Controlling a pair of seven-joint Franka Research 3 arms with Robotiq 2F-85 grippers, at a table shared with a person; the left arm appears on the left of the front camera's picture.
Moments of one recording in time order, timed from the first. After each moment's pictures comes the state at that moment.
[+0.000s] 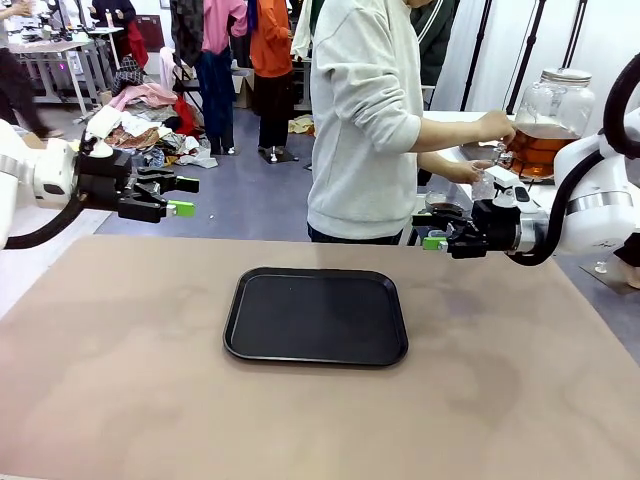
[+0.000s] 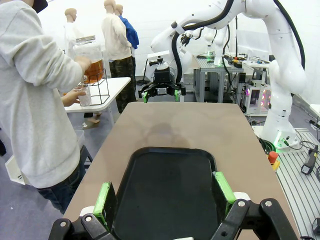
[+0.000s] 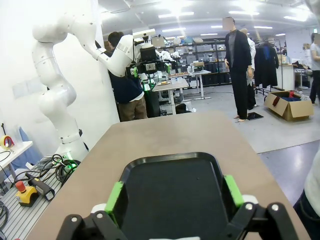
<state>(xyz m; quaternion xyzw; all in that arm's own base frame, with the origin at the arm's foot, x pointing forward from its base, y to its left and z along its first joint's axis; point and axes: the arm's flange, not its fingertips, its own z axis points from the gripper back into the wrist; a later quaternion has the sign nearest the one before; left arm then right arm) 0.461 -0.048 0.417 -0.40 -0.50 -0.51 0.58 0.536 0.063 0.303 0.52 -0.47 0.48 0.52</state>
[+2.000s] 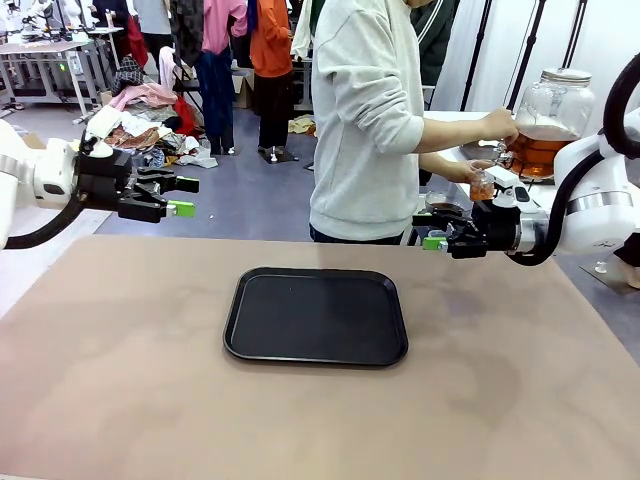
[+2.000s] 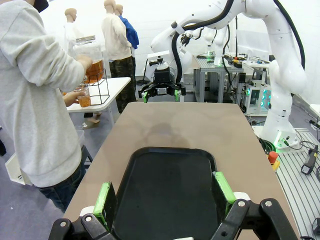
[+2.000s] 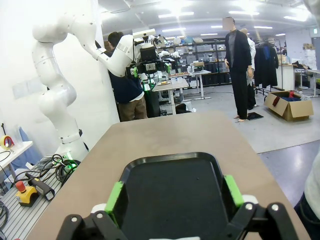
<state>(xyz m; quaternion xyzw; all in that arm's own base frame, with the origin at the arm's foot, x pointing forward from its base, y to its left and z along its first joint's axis) 0.461 -0.048 0.417 -0.40 -0.50 -0.51 0.58 0.536 0.063 0.303 0.52 -0.47 0.48 0.52</state>
